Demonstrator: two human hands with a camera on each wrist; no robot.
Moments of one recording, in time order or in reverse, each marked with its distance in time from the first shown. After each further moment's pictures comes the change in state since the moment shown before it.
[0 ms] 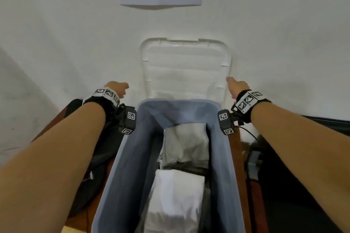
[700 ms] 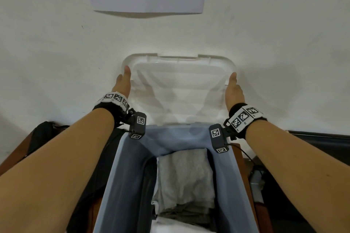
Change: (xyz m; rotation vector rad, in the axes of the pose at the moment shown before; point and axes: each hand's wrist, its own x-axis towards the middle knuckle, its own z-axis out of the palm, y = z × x) left_hand 0.103 0.089 0.051 -0.351 -0.058 0.083; right_hand 0.091 -0.046 0.055 0.225 0.153 -0.008
